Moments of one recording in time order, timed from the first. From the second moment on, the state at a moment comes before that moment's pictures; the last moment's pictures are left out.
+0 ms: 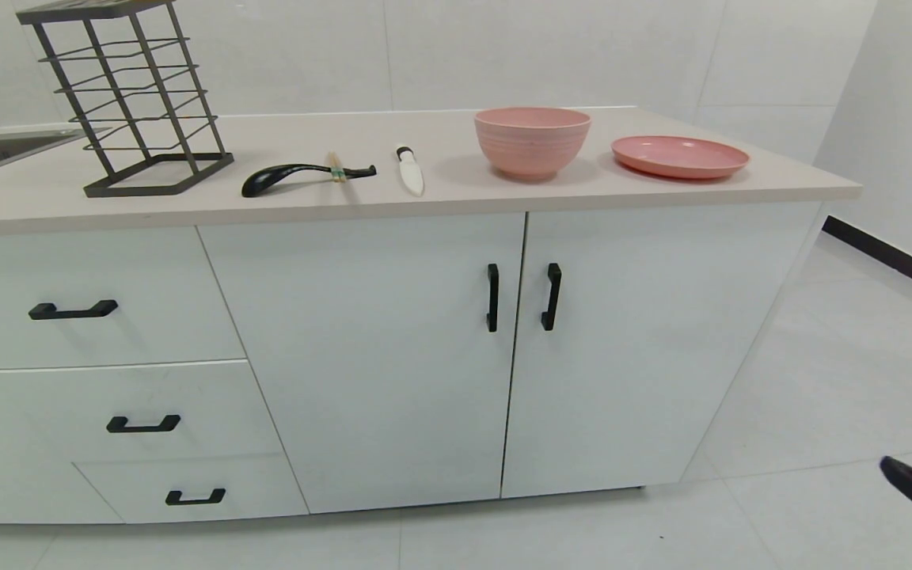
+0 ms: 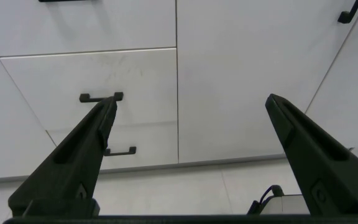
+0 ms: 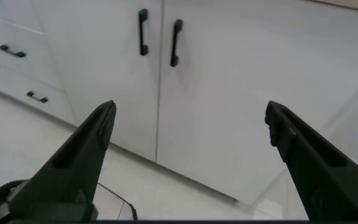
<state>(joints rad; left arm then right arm) 0.00 0.00 0.00 0.00 -0.03 0.02 0.20 0.76 -0.33 -0.30 0.34 -0.15</state>
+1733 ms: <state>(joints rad) -0.09 0.15 -0.26 -0.10 -0.24 -0.02 0.41 1.78 -0.56 -0.98 0.49 -0.22</state>
